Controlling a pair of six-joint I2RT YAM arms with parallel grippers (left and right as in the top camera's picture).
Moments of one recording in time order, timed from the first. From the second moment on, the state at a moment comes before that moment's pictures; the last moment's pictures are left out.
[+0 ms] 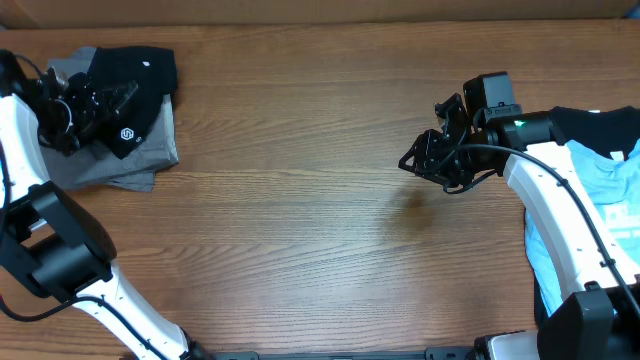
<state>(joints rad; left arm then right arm) 0.54 2.16 1.96 -1.09 0.41 -0.16 0.14 1.58 1.32 -1.01 -0.50 0.38</state>
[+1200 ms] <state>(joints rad) 0.49 1.77 1.96 -1.42 0.42 0.01 0.14 1.58 1.32 -1.01 -0.50 0.36</state>
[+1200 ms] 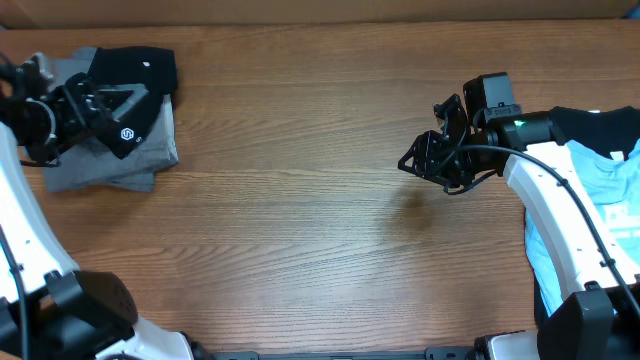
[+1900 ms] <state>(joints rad) 0.28 1.75 1.97 -1.21 0.00 -0.03 0.12 1.56 1.32 -0.98 -0.50 0.36</state>
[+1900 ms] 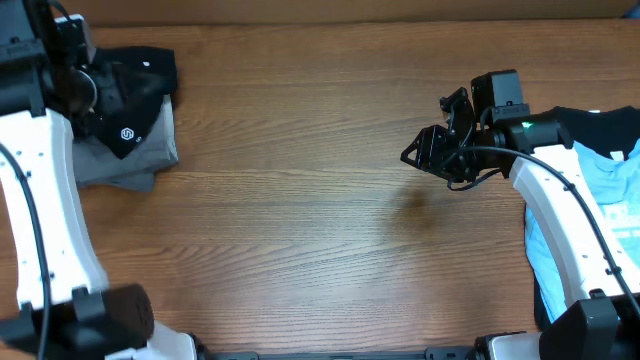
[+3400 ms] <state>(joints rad) 0.50 2.23 2.08 -1.01 0.17 -0.04 0.12 1.56 1.32 -1.05 -0.50 0.36</state>
